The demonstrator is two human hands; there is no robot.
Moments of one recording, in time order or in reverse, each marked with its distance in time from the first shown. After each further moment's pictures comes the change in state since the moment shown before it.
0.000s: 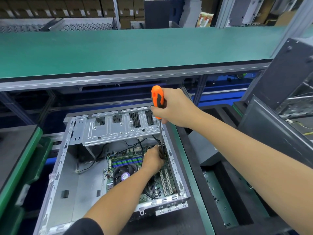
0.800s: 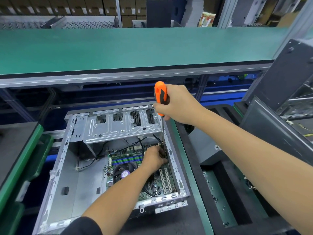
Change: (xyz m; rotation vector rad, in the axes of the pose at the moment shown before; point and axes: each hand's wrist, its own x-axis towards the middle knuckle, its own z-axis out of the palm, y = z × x) left_hand -0.003 0.001 -0.005 -0.069 -0.027 0.018; right_hand 0.001 -0.002 -0.006 0.004 0.016 0.000
